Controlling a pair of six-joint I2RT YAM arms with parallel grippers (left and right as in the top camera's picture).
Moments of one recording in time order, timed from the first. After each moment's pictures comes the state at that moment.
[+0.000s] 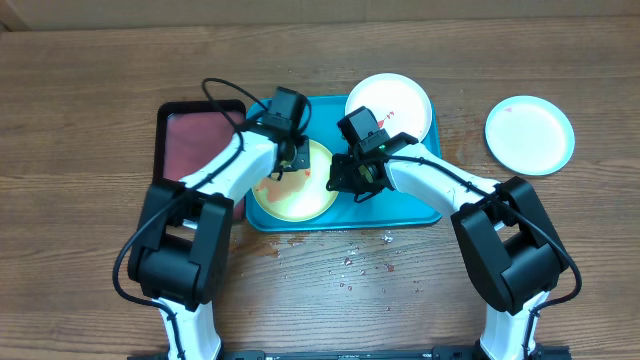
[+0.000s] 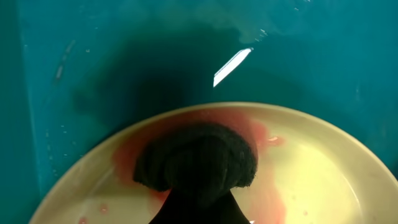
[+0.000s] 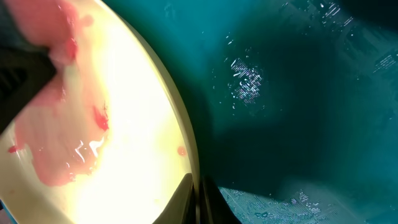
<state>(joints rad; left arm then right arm) -0.34 2.00 1.31 -0.53 -0.04 -0.39 0.54 2.00 1.29 -0.51 -0.23 0.62</state>
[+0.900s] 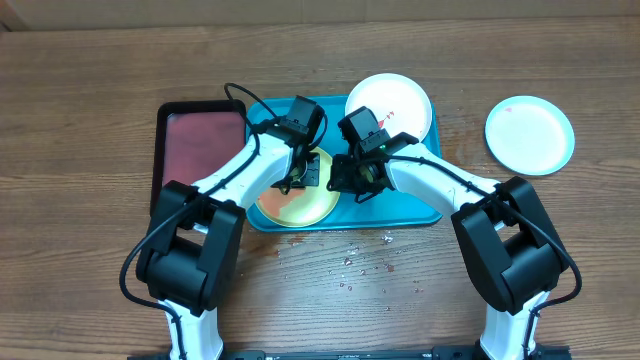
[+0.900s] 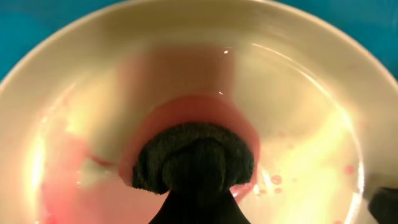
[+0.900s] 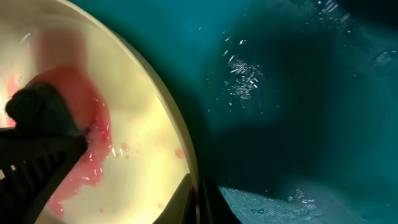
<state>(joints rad) -0.44 2.00 1.33 -0.72 -0.05 -0.38 0.54 2.00 1.29 -0.51 -0.24 0.62</state>
